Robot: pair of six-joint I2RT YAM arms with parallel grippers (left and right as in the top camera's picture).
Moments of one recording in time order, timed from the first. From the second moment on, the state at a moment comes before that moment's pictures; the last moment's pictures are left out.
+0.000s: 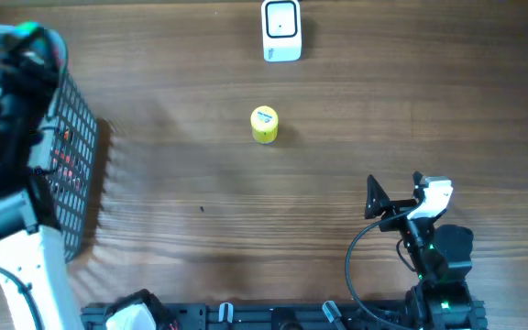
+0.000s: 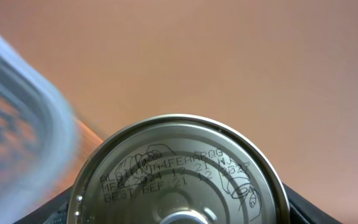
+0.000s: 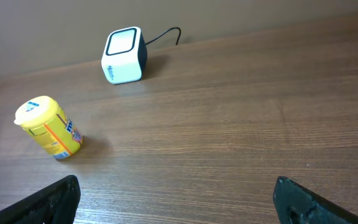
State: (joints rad) left arm 0.43 1.10 1.11 -0.13 0.49 -0.85; right arm 0.06 0.26 0.01 0.01 -0.13 0.20
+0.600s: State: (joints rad) left arm -0.23 1.47 1.11 -0.39 0.04 -0.62; right arm 0.06 0.26 0.01 0.02 -0.13 0.20
